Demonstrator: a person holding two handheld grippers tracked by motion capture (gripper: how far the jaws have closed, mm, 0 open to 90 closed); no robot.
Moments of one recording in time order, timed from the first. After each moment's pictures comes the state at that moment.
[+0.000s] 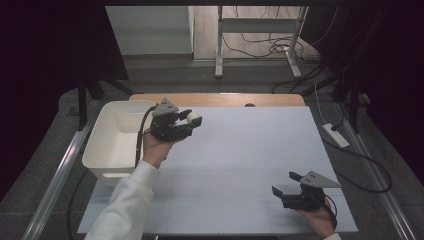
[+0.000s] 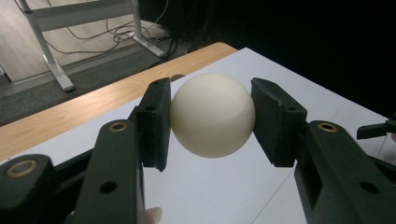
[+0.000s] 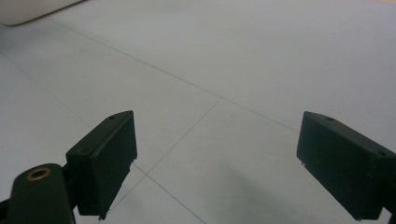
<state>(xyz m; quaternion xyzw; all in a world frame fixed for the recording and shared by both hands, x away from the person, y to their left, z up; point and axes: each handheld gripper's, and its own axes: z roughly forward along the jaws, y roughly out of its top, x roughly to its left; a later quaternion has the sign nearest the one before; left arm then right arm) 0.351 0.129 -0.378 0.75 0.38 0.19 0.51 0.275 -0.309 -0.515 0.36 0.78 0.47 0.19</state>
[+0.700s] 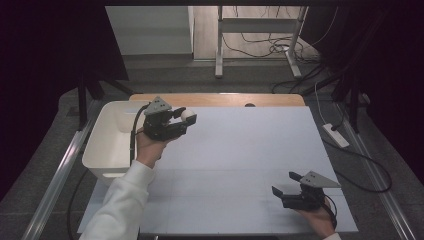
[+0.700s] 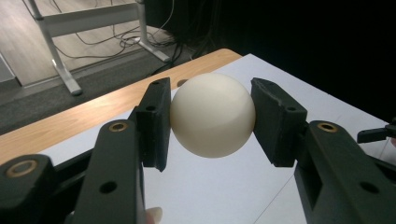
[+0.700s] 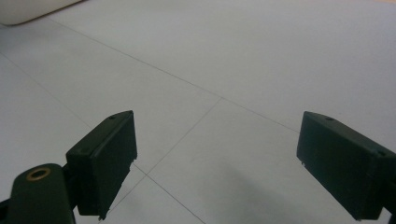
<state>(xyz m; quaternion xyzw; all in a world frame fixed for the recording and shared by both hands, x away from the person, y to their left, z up) 0.344 0.143 -0.369 0.74 0.39 0.20 0.51 0.275 -0.309 -0.515 0.36 0.78 0.47 0.19</state>
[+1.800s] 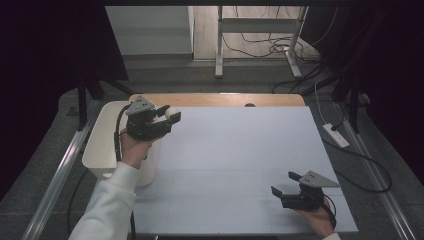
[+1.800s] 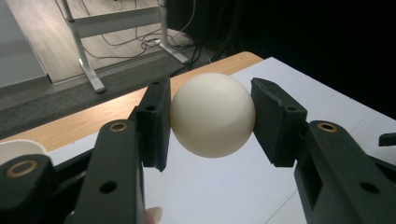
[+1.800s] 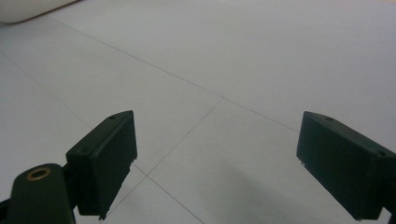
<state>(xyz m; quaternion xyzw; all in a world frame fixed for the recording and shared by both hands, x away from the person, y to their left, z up) 0.334 0.177 -0.363 0.72 0.41 0.22 0.51 0.275 -0.307 -0.515 0.36 0.79 0.46 0.19</state>
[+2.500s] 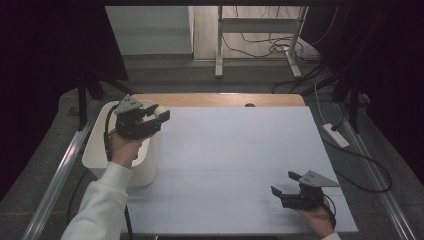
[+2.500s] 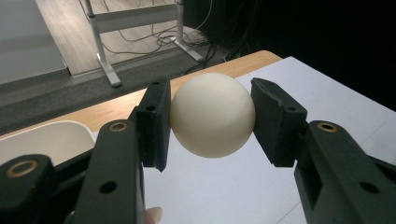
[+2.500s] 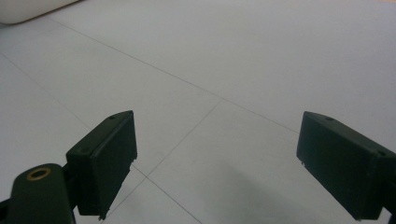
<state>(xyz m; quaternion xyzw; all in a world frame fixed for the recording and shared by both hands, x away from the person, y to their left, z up) 0.333 0.200 -0.364 0.71 0.44 0.24 0.49 0.276 -0.307 -0.515 0.36 0.79 0.46 0.19</state>
